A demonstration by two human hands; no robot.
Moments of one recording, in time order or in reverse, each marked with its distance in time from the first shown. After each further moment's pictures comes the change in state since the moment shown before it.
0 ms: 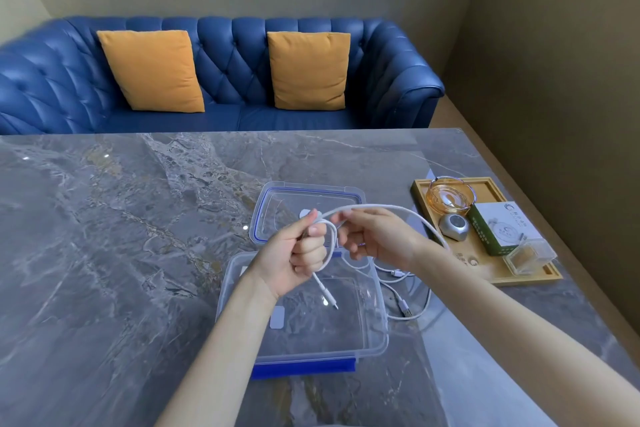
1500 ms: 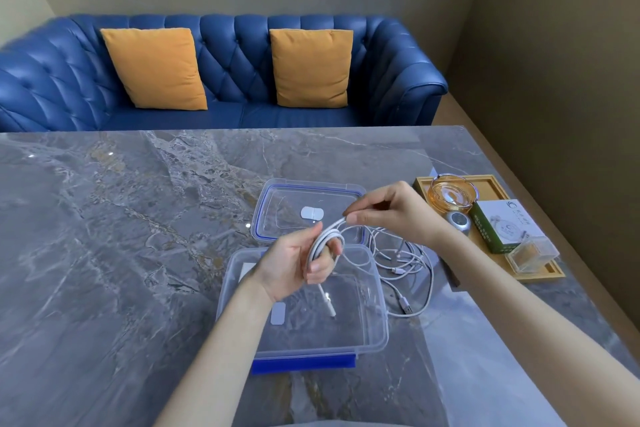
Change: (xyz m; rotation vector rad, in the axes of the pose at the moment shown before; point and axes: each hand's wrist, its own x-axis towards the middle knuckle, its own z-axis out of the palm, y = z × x) left_hand -0.006 -0.010 0.001 0.260 -0.048 -0.046; right_hand -0.014 -0.021 -0.019 -0.682 0.158 -0.394
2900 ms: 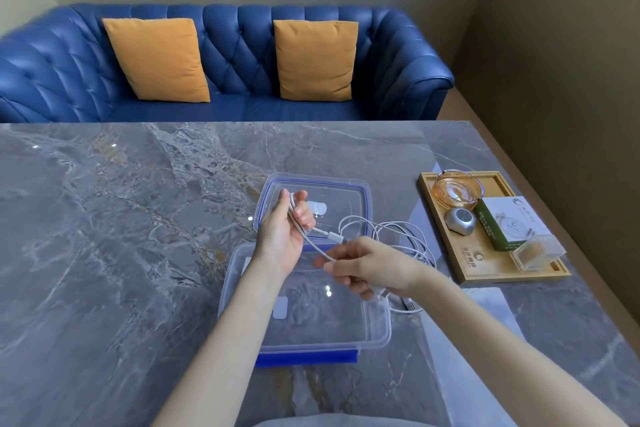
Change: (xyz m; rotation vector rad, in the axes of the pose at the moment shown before) left_hand 0.028 0.005 -0.016 -0.404 0.542 0.414; right_hand -0.024 0.001 0.059 0.324 -0.377 0.444
